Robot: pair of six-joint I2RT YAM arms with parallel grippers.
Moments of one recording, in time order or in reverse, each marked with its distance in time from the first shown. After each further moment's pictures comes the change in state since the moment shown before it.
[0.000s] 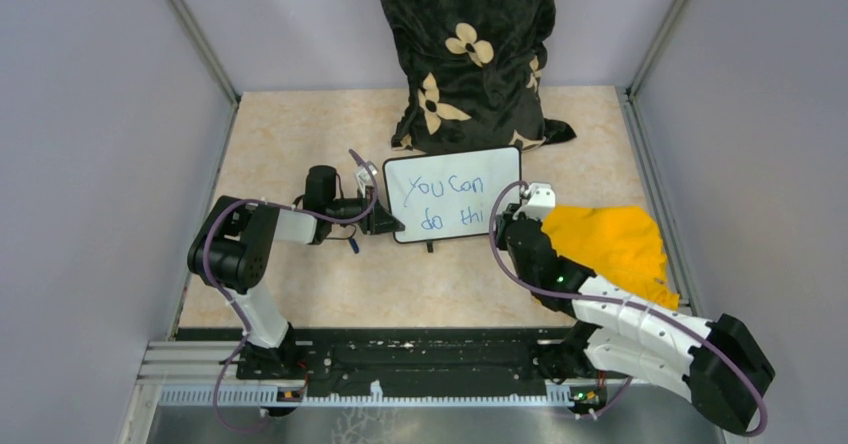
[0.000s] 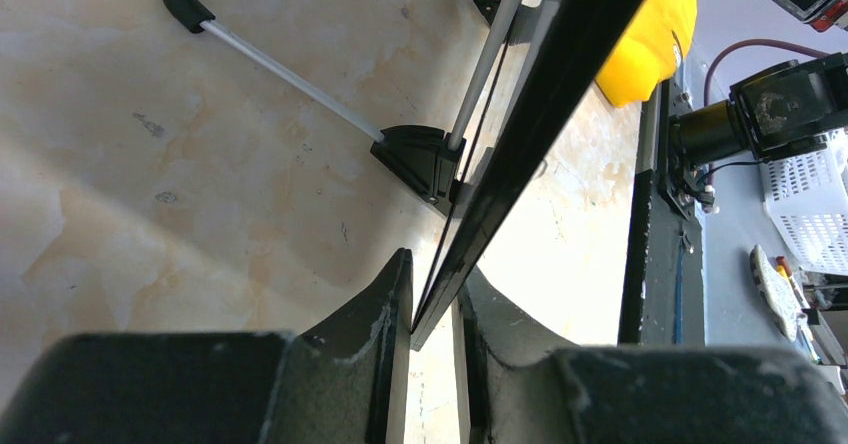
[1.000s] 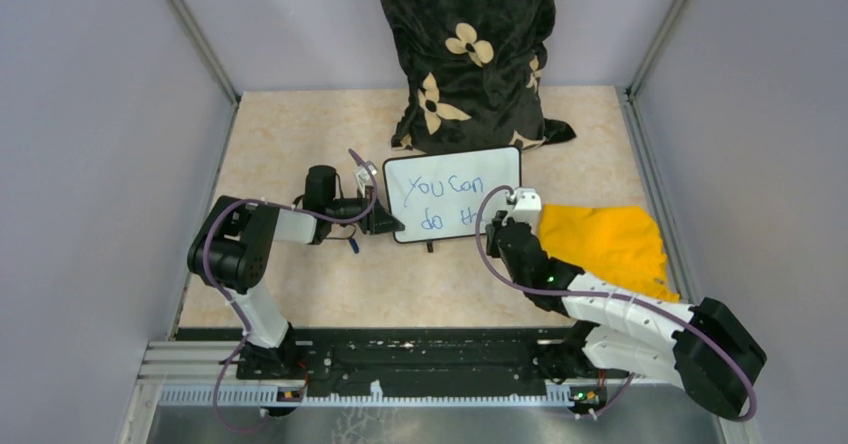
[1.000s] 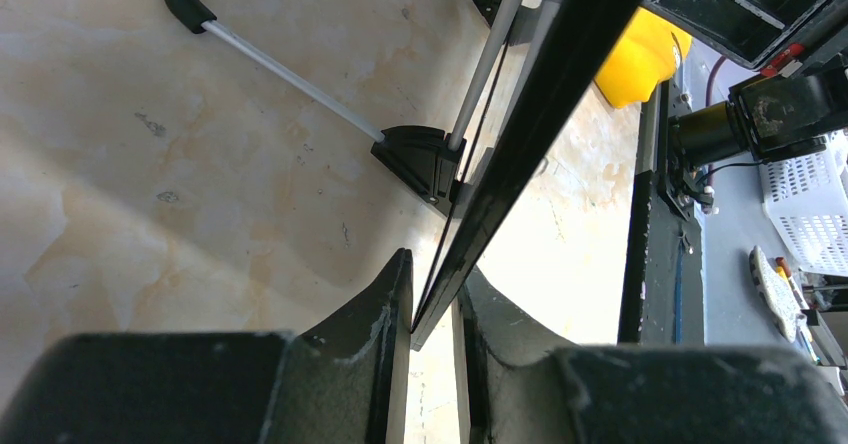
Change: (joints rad) left arm 0.003 0.000 -0.001 0.003 0.001 -0.002; right arm 0.020 0.102 -0.029 0.067 -0.068 -0.003
